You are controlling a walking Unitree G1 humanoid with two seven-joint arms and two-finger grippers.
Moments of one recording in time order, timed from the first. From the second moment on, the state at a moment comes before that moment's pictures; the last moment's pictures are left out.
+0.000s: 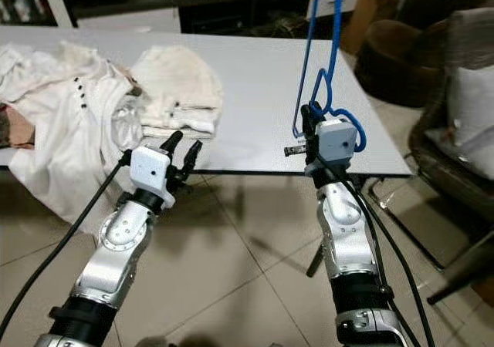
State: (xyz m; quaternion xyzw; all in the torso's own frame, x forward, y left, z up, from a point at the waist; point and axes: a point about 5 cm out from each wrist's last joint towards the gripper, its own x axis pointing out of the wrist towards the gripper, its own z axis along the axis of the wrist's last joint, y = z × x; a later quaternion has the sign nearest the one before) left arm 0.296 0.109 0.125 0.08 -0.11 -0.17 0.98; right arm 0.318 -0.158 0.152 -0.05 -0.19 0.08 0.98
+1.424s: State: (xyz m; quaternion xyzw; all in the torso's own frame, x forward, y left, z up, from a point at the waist) left arm 0.305 0.124 0.128 0.10 -0.10 -0.15 0.98; right arm 0.319 -0.143 0.145 -0.05 -0.16 0.12 0.98
